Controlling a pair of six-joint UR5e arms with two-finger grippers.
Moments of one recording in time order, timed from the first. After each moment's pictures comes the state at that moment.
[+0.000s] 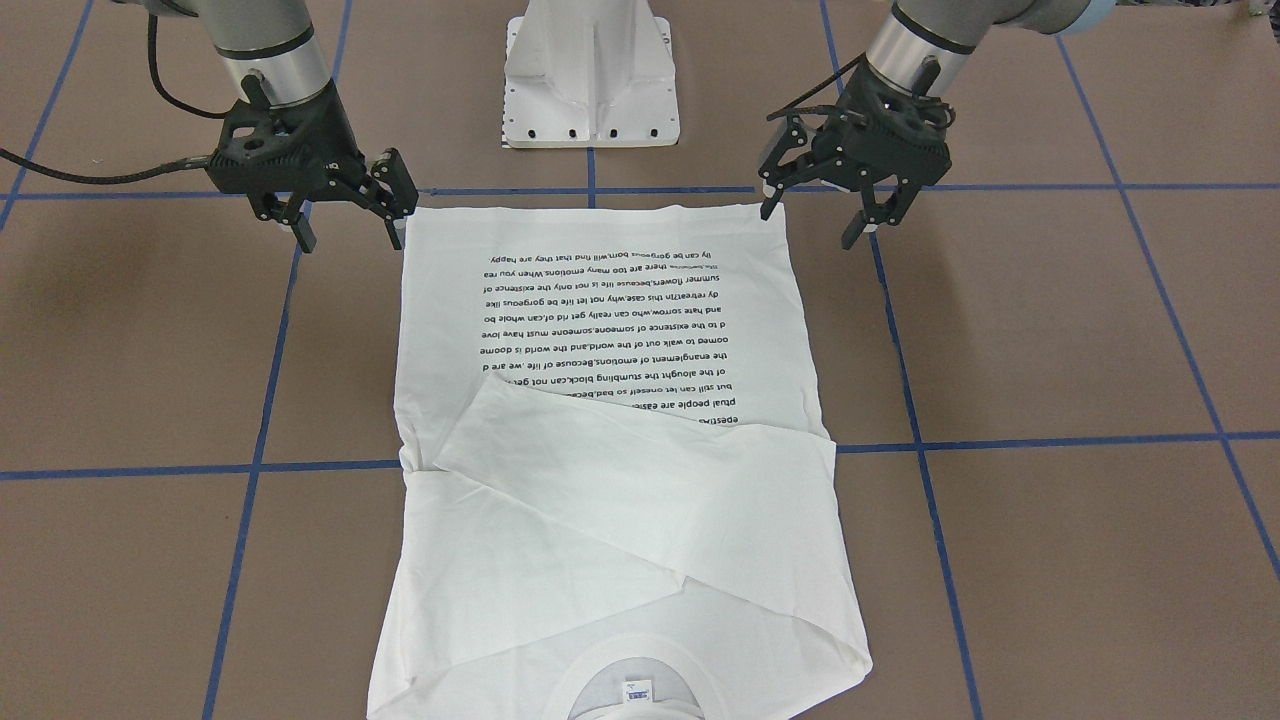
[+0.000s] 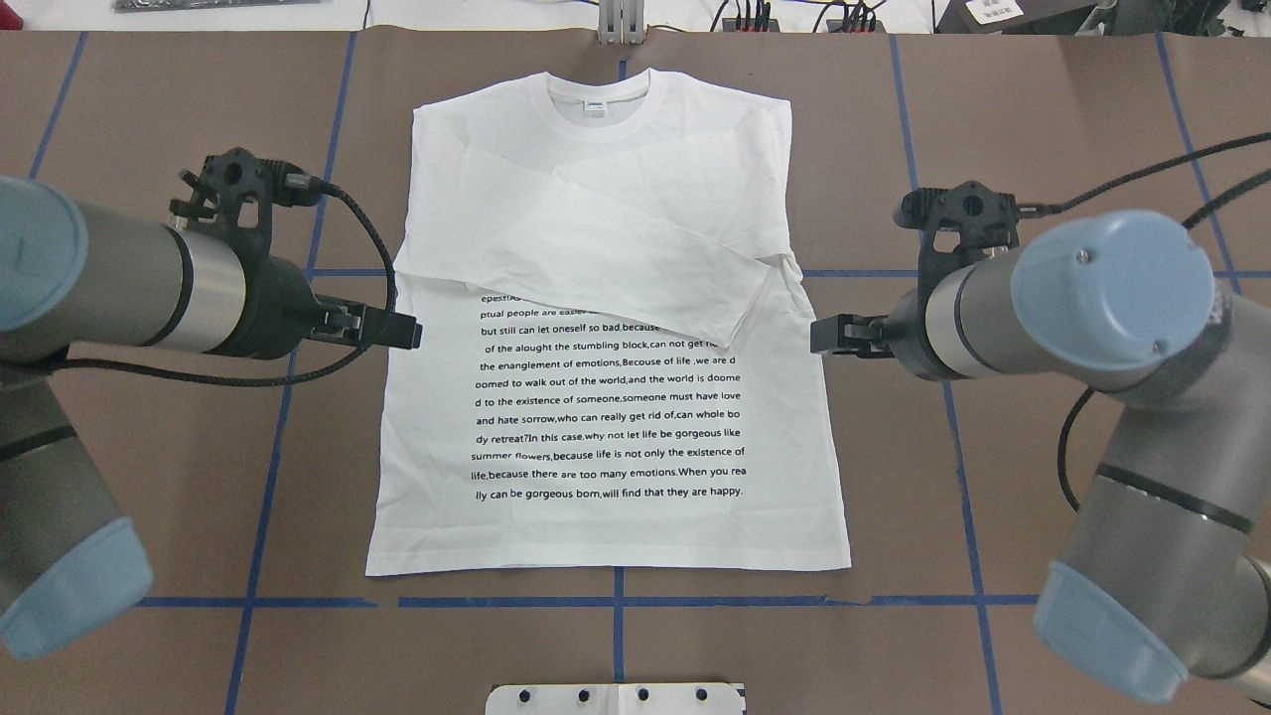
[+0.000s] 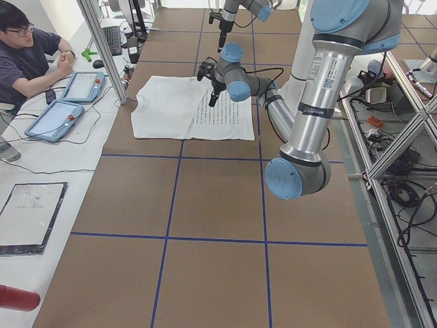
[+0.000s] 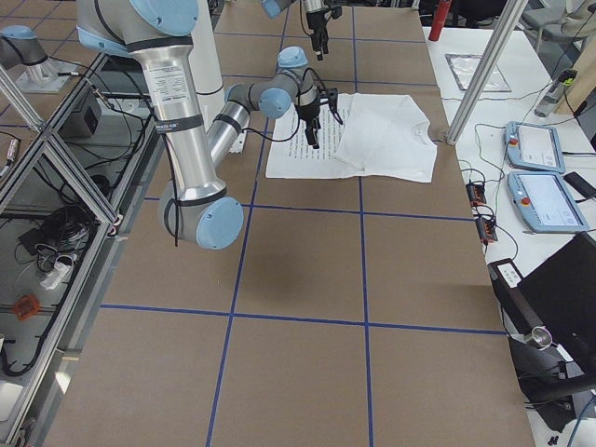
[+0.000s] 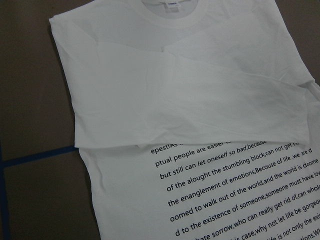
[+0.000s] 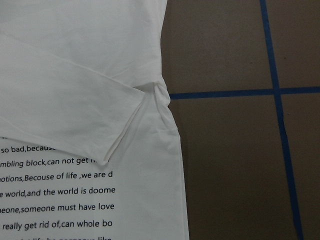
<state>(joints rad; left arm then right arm) -0.63 -1.83 -2.14 -1.84 -1.87 -1.06 0.56 -1.33 2.19 -1.56 1.71 1.25</state>
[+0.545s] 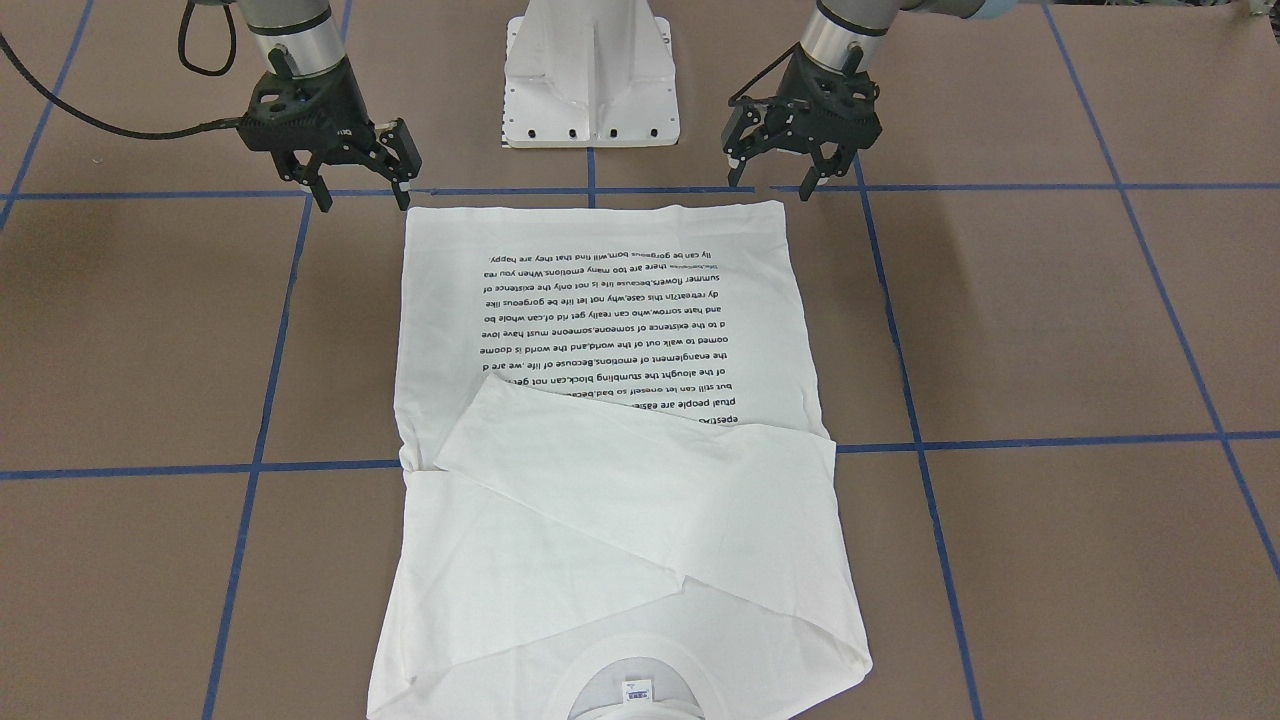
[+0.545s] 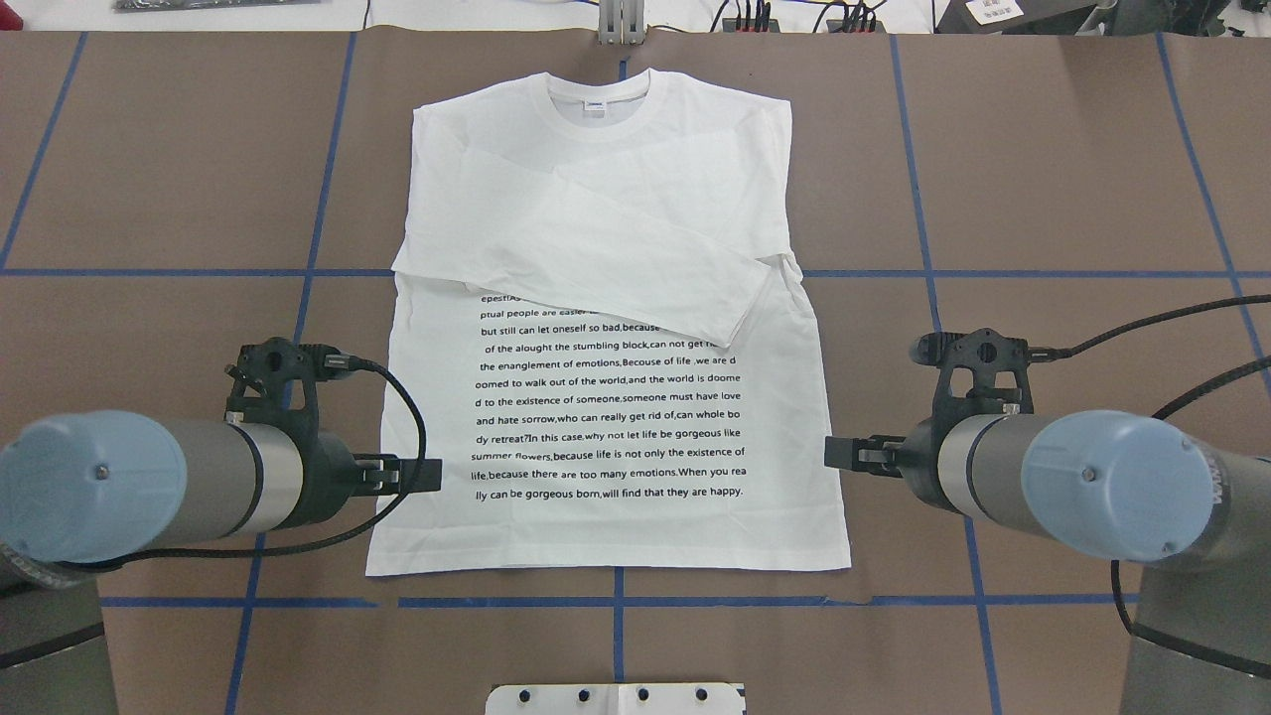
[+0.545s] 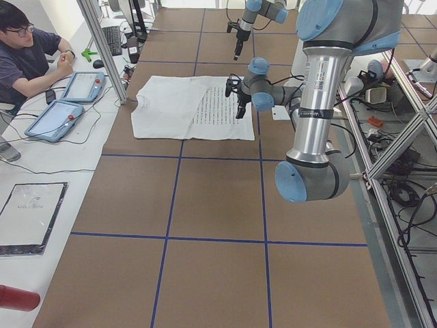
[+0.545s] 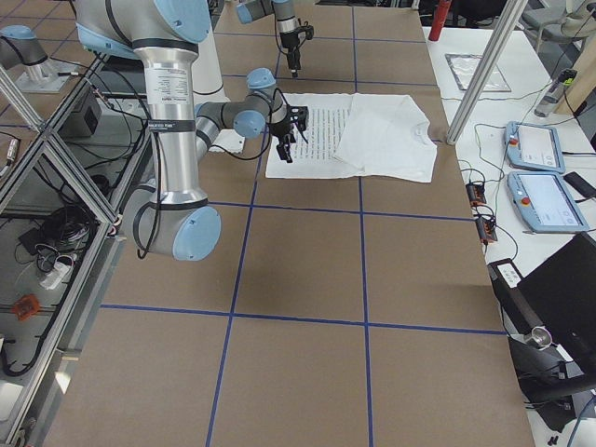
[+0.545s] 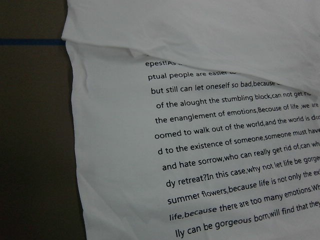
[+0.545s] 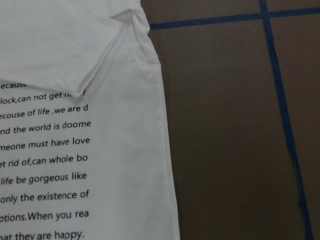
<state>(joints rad) -0.34 -1.71 -2.17 -1.85 -1.62 -1.34 0.34 -1.50 2.24 -1.45 1.54 1.41</state>
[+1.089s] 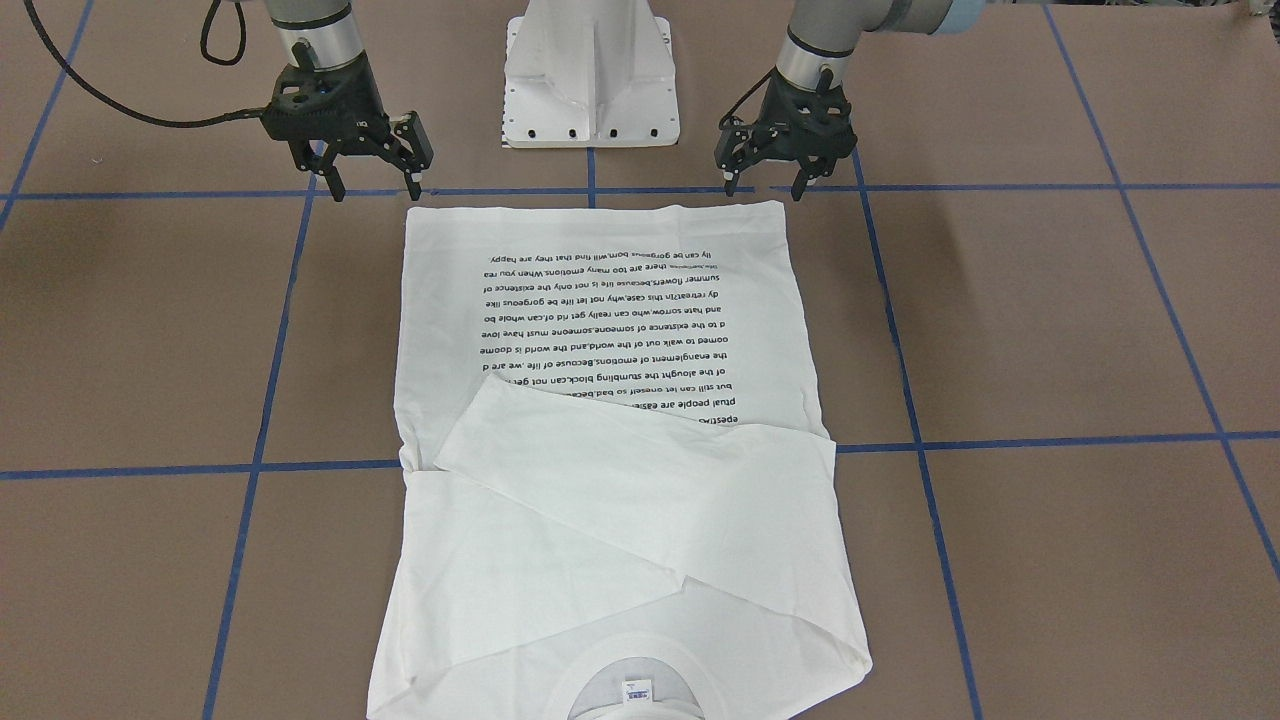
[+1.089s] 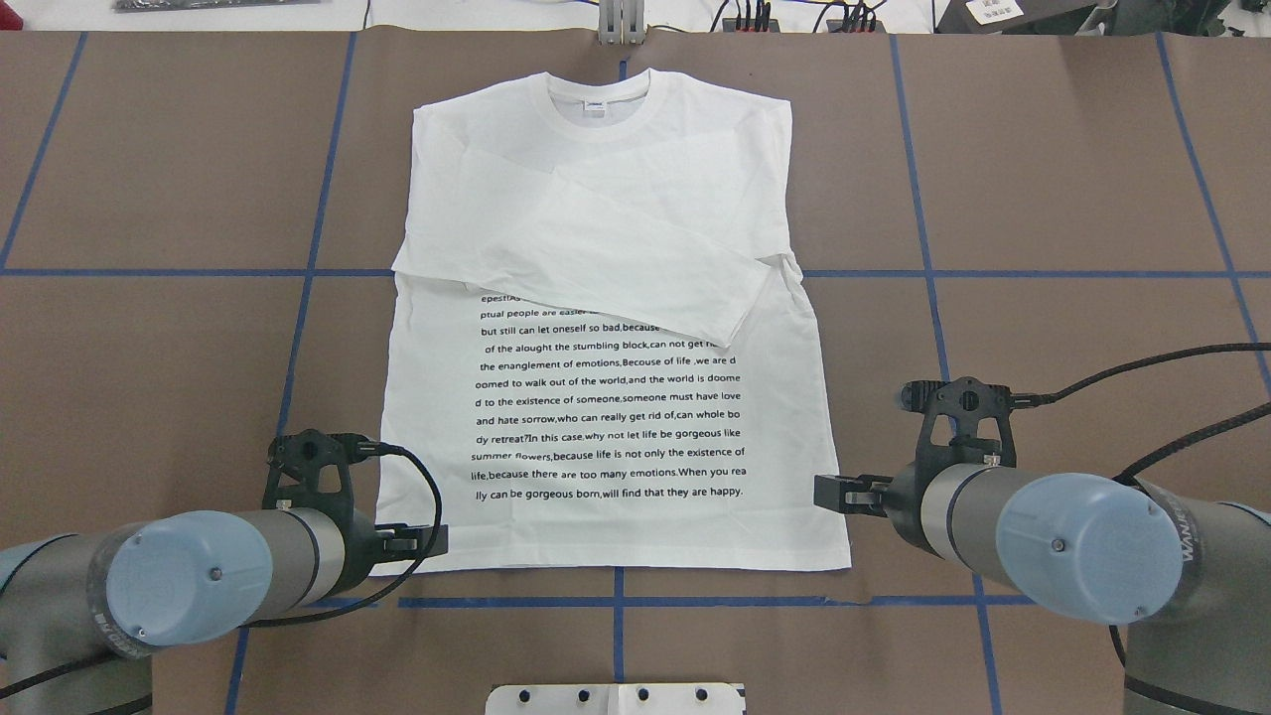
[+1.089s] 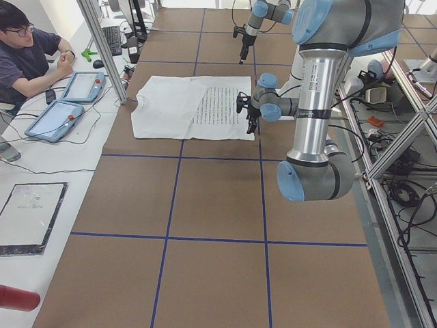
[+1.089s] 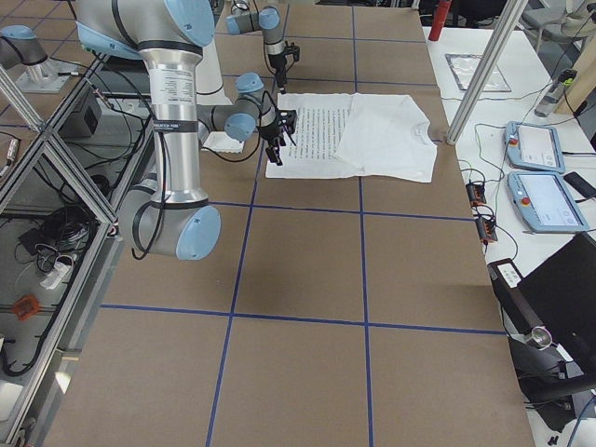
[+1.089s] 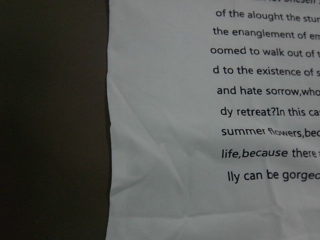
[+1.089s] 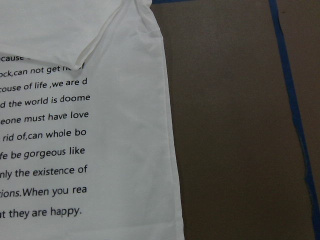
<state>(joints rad) -0.23 -1.70 -2.07 -1.84 -1.54 -1.44 0.28 -1.51 2.24 -1.45 1.49 1.44</state>
